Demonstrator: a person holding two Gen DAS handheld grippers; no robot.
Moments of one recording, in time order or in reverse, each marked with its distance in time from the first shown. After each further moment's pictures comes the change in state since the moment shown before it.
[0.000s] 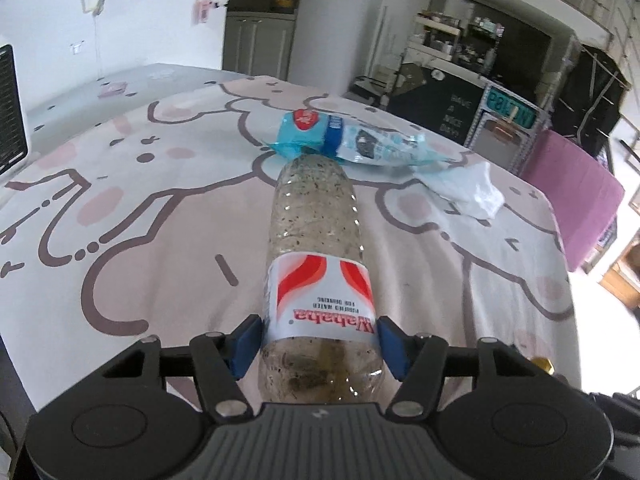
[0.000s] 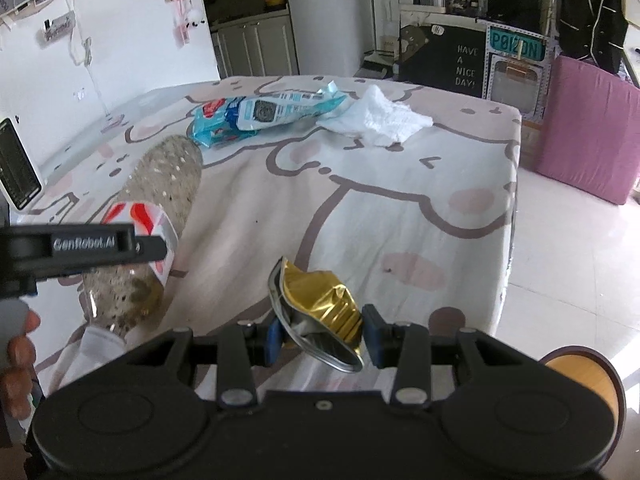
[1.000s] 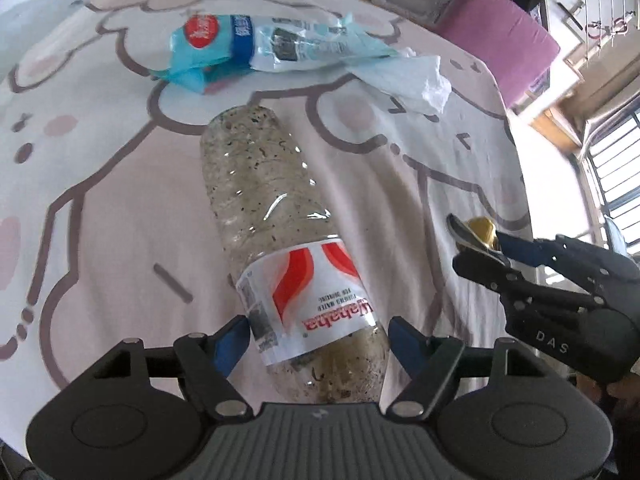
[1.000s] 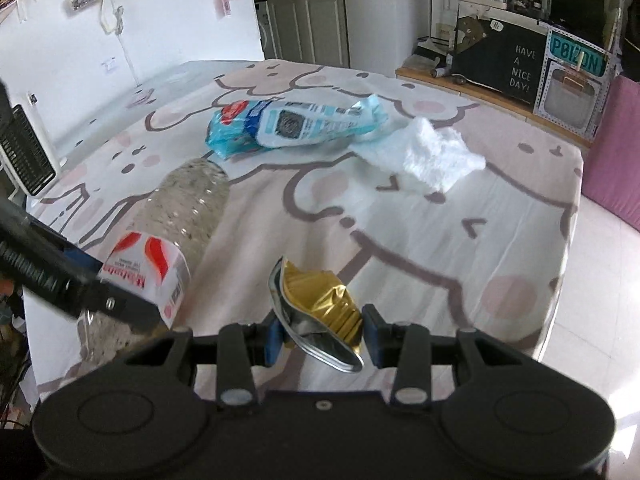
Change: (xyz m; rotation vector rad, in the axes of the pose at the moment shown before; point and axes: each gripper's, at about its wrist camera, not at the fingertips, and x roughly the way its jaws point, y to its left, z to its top) left arm 0.053 0.015 0.077 0.215 0.494 -0.226; right arm 0.046 -0.006 0.077 -0.131 0.100 0.113
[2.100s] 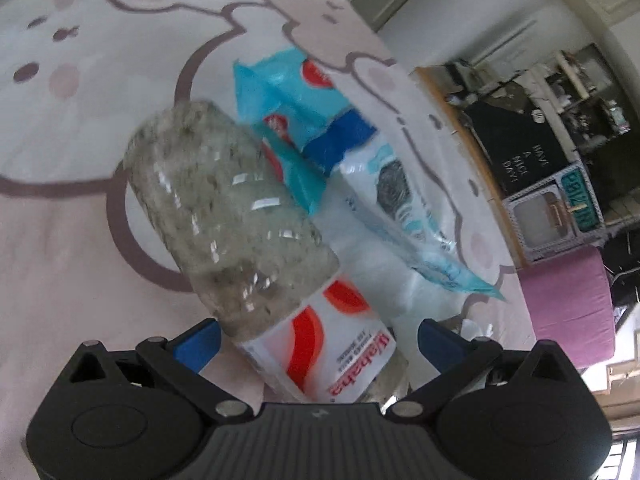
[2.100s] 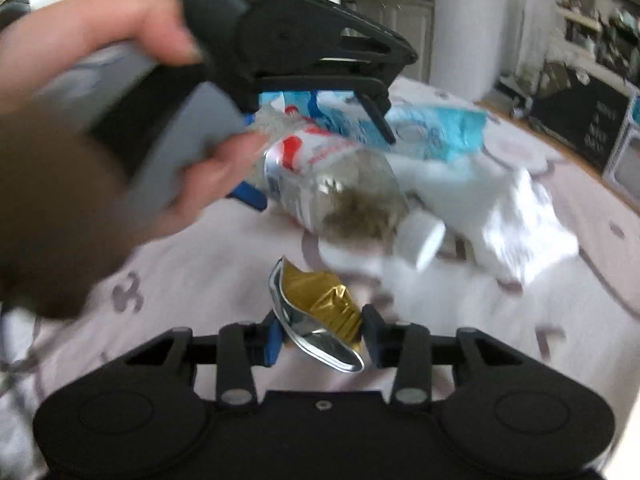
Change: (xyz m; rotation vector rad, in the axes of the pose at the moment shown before) left arm 0.093 0.005 0.140 -0.819 -0.271 0.010; right arm 0.076 -0.006 0.038 -0.226 -0.011 0.130
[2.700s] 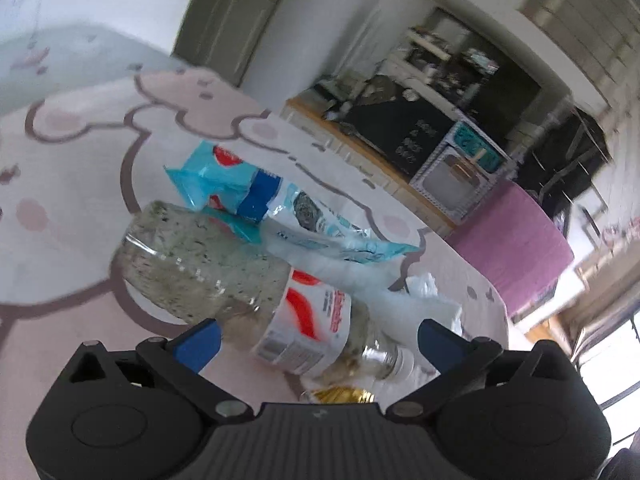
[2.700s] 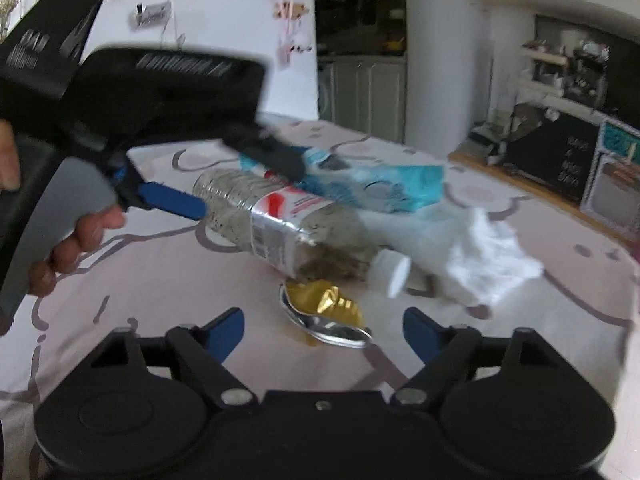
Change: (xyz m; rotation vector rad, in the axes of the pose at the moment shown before) left arm -0.061 0.017 -0.023 0.409 -0.156 -0.202; right arm -0.009 -0.011 -0.004 0.020 -0.211 -0.030
